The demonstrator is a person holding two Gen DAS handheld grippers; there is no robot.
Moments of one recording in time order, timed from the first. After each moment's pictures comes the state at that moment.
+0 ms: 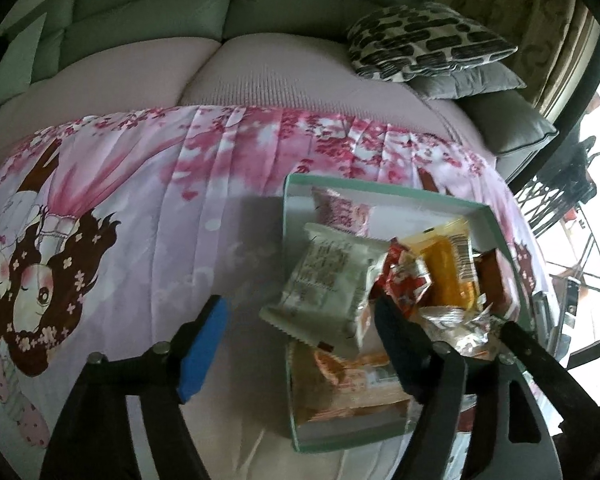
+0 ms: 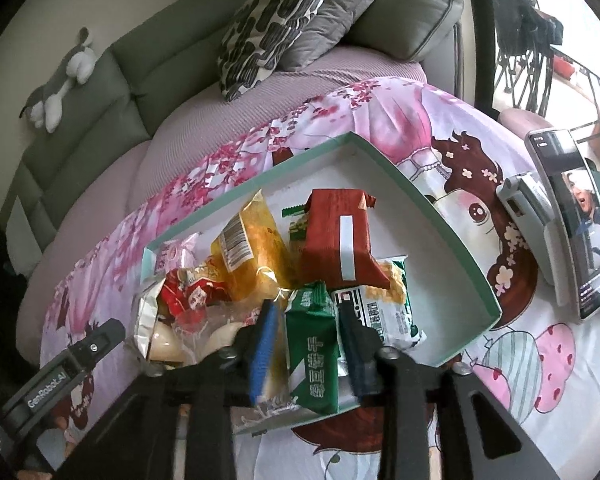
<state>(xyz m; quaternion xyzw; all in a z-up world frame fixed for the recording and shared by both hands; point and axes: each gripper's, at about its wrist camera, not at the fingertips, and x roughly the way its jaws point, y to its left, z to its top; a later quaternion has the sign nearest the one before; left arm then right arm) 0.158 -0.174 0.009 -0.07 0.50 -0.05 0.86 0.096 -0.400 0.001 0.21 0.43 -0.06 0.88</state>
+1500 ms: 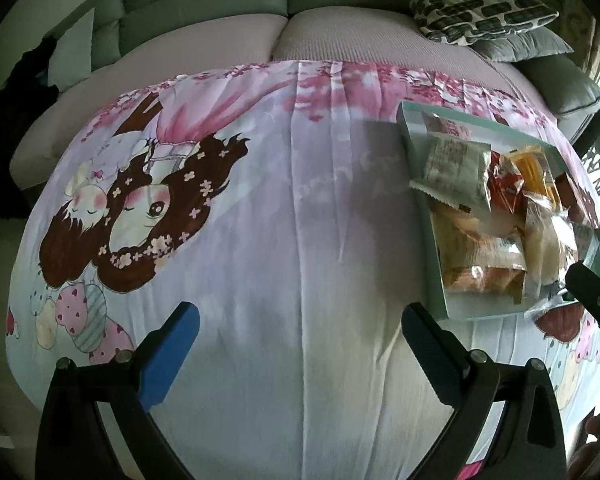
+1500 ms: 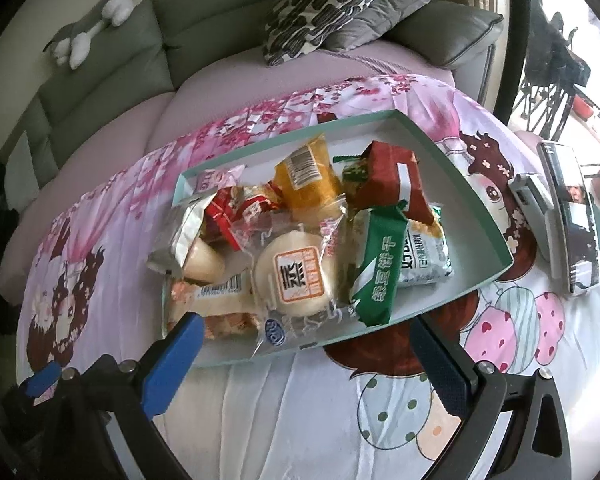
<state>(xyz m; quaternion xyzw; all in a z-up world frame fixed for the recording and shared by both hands) 0.078 -0.117 -0.005 0.00 0.54 0.06 0.84 0.061 -0.335 0.004 0.12 0.46 -0.04 0.88</state>
